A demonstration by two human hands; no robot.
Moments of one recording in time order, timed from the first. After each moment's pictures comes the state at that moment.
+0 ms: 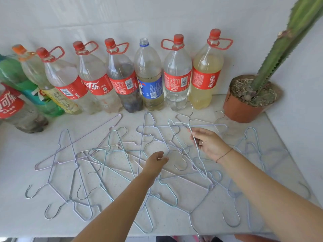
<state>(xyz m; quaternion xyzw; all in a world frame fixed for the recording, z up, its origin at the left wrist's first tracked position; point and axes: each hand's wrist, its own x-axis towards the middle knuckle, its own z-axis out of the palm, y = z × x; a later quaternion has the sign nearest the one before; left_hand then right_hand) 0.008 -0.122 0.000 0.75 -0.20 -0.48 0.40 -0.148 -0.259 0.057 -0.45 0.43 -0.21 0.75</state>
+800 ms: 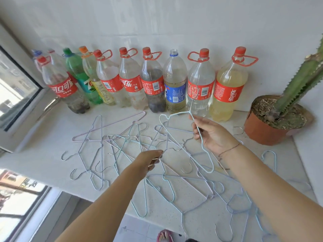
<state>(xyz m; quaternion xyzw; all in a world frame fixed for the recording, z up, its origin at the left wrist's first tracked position) 0.007 -0.085 0.058 0.73 -0.01 -0.48 0.49 -0.134 -0.263 0.128 -0.42 0.24 -0.17 0.86</state>
